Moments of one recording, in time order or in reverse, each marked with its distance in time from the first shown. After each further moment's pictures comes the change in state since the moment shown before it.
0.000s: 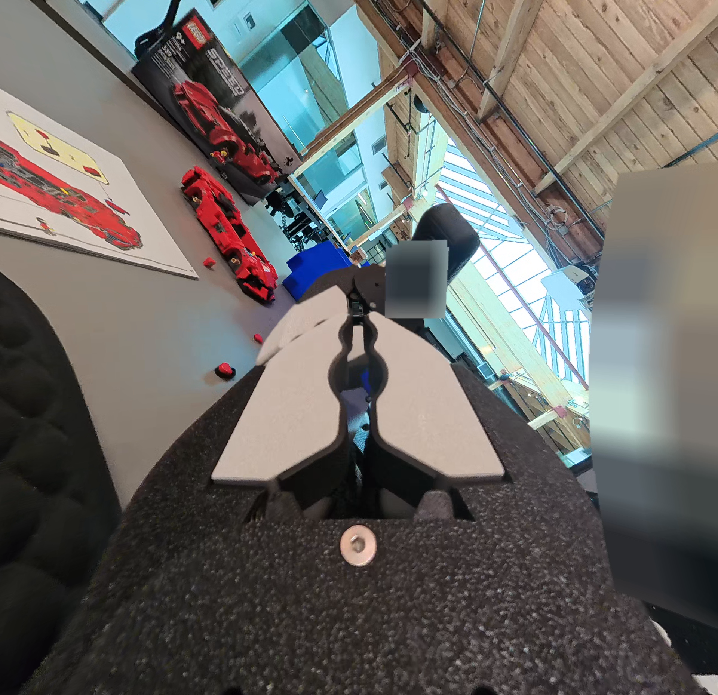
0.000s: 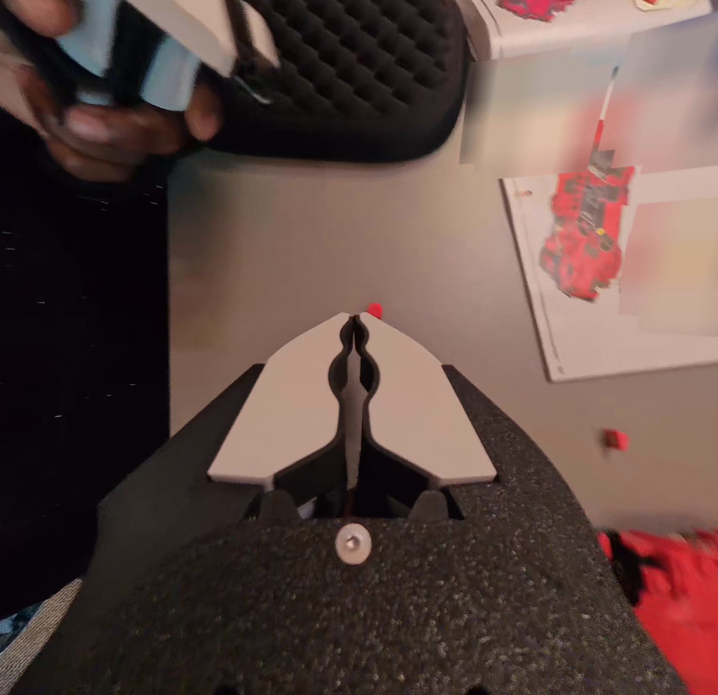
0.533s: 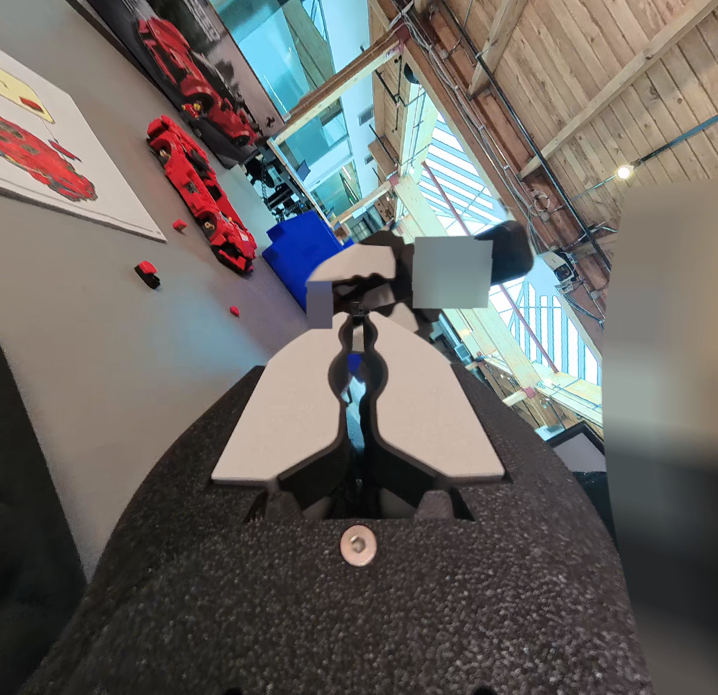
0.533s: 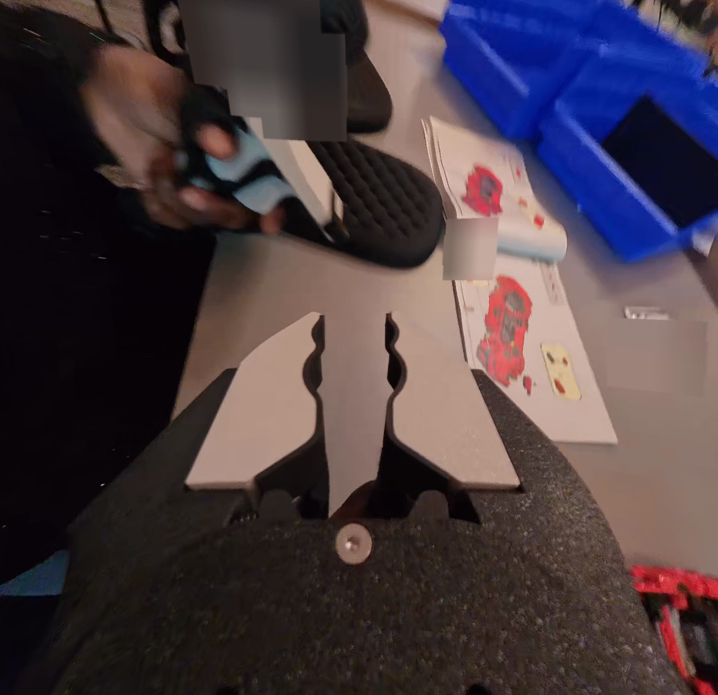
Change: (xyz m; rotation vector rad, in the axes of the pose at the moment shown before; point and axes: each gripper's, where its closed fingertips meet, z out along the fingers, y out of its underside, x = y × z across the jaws) left arm 0.006 0.017 0.004 -0.063 0.038 -0.055; right arm -0.015 -0.039 -0.039 0.276 0.082 -0.297
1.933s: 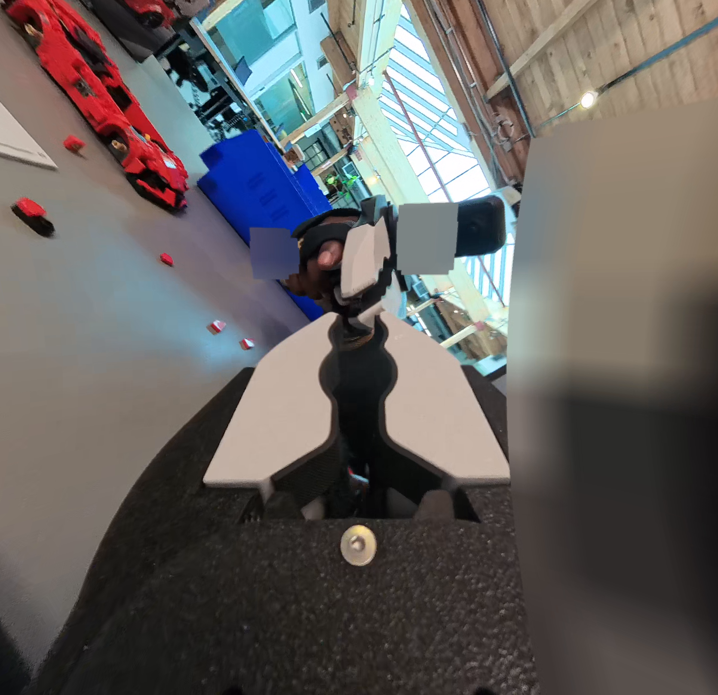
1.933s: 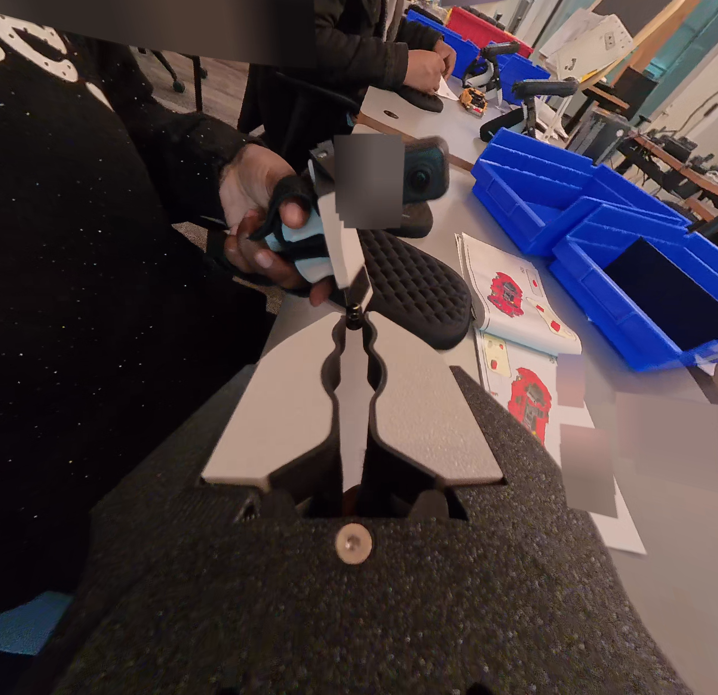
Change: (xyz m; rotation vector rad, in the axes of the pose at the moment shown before) left arm 0.023 0.024 -0.001 -0.208 0.124 -0.064; right arm -0.034 -0.037 -0.010 0.239 -0.082 -0.109
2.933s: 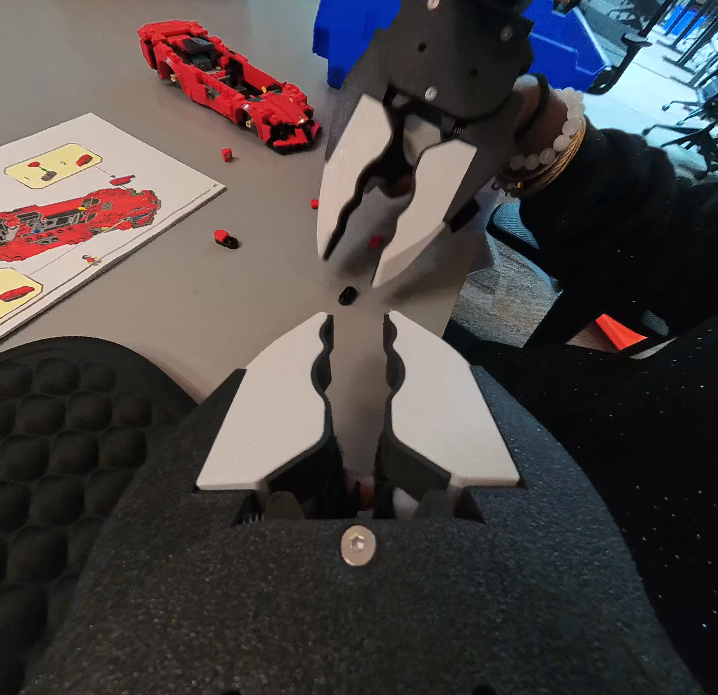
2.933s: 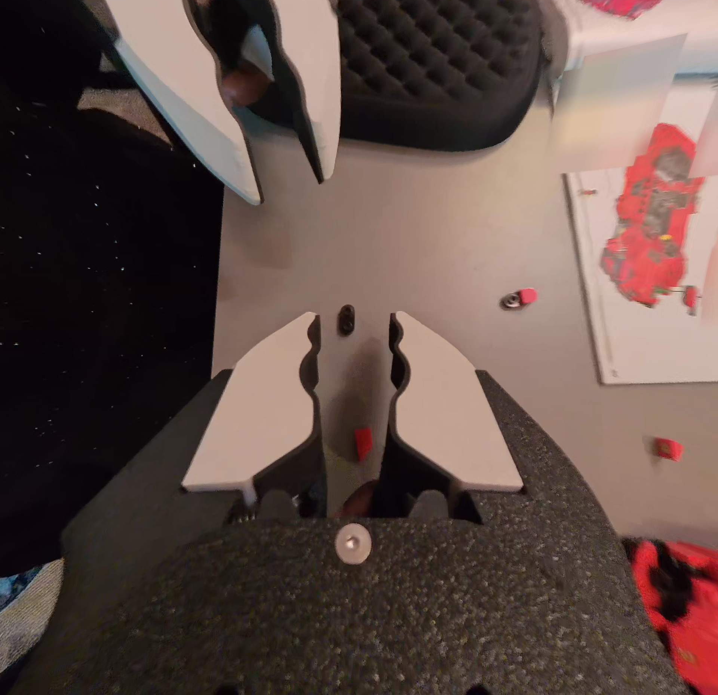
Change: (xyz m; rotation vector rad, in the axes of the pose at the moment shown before) left arm -0.053 0.016 -0.029 -0.445 -0.509 0.731; right arm -0.002 0.093 0.008 -0.472 -0.052 0.374
